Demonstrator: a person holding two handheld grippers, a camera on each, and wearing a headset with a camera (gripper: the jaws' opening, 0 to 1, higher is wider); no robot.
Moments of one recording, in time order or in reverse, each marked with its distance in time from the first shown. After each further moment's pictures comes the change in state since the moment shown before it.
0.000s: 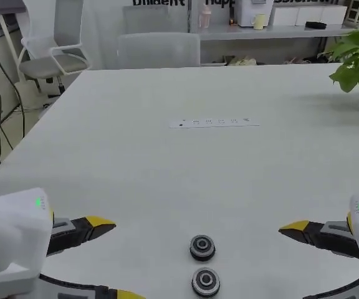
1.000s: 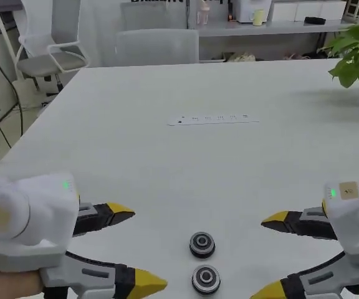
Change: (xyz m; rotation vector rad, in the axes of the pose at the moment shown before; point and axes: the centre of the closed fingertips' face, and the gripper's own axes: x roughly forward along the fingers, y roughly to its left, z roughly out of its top) left arm 0.026 0.008 0.012 0.049 0.002 -0.057; right arm 0.020 -0.014 0.003 -0.086 0.033 0.055
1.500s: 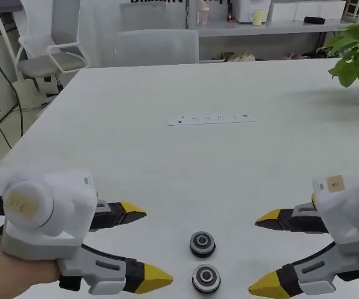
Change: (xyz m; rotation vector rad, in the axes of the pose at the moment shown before) left arm 0.015 0.000 -0.002 0.037 0.035 -0.050; right arm 0.008 -0.006 -0.002 -0.032 0.026 0.034
